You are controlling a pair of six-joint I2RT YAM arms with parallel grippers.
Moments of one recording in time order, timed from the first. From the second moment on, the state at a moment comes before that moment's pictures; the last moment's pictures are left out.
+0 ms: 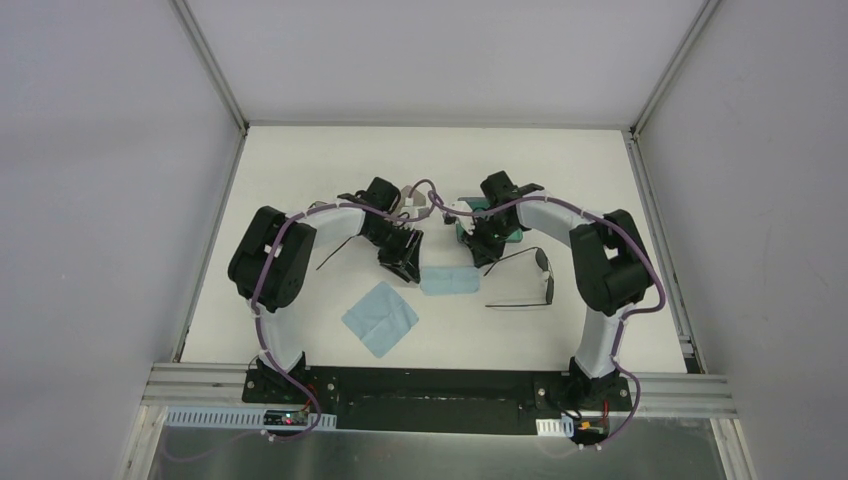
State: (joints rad) left arm -0.48 1.87 1.14 -0.53 0.74 0.03; right arm 0.48 1.89 1.26 -0.73 -0.48 -0.74
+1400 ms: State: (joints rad) left arm -0.41 2.00 1.37 -0.66 0.74 0.22; right arm 0.47 1.99 1.39 -0.89 -0.57 -0.85
